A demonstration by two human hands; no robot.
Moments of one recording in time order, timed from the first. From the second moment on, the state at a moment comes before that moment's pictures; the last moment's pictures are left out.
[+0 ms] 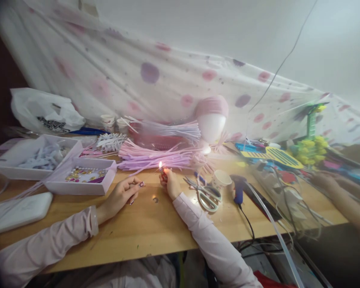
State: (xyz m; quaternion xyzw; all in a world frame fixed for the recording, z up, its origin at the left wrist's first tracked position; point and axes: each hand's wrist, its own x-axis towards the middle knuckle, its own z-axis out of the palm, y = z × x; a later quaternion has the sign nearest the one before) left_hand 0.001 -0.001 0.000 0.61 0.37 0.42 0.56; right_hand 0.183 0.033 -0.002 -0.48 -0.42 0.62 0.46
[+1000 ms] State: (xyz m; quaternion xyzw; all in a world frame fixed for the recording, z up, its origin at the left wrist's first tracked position) left_hand 0.005 0.000 0.001 0.58 0.40 0.43 0.57; right_hand 0.200 0.036 0.017 -0.38 -0.29 0.70 0.53
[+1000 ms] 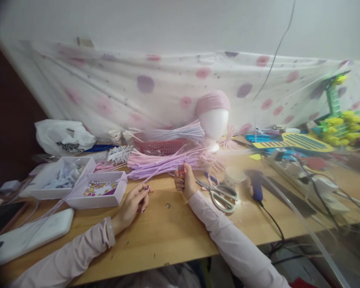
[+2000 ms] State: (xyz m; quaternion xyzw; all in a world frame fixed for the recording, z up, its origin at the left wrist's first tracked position) left_hand -0.040 -0.009 0.003 0.52 0.41 0.48 0.57; right_hand 0.193 0.034 0.017 -0.40 -0.32 0.72 0.46
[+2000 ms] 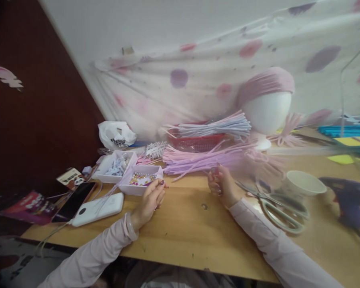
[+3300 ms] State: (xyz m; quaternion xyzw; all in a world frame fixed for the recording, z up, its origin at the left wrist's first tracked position) left_hand -0.147 0.031 0.076 0.74 0.64 0.19 -0.04; right_hand 0.180 0.027 0.008 -0.44 -0.35 0.70 0.44
